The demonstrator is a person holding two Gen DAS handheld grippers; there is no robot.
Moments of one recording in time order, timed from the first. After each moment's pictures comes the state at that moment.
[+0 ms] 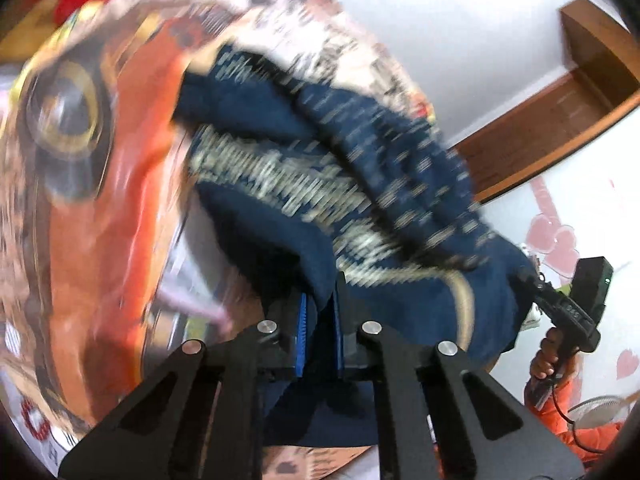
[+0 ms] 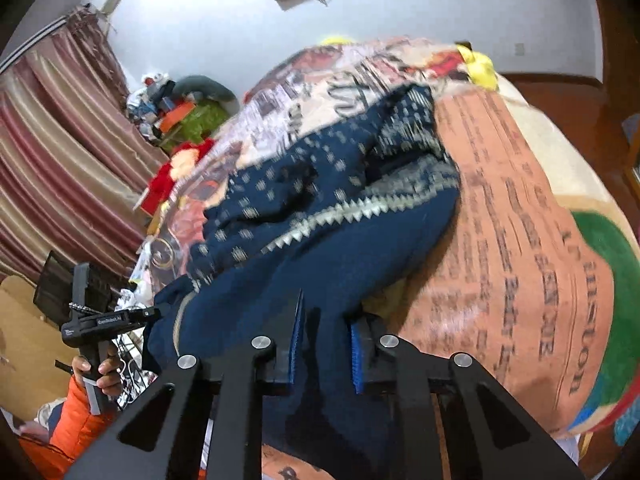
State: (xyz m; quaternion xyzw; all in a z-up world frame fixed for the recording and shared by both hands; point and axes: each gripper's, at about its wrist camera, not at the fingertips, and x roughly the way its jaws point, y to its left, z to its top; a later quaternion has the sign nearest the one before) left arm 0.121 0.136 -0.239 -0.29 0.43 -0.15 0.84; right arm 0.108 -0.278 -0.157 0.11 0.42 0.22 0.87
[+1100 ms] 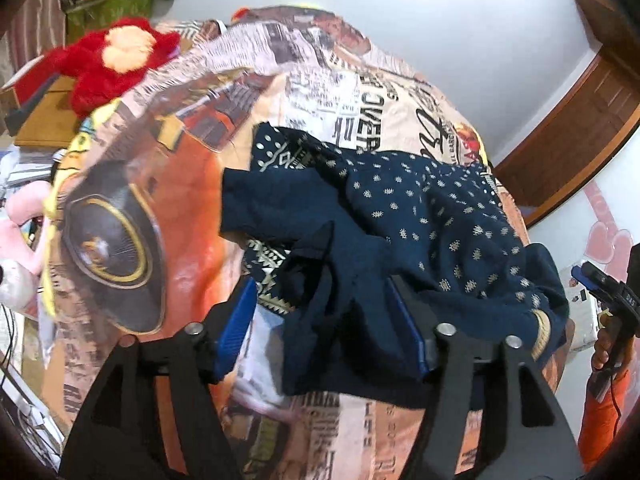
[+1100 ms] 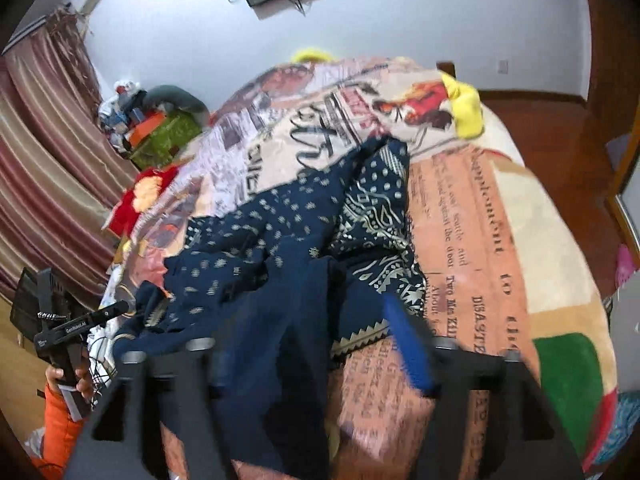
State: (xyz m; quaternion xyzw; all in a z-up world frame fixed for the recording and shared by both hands) left arm 0.174 0.168 -0.212 -0.21 0.42 -0.05 0.88; right arm 0.201 -0.291 -0.122 0.09 0.42 0.17 0.89
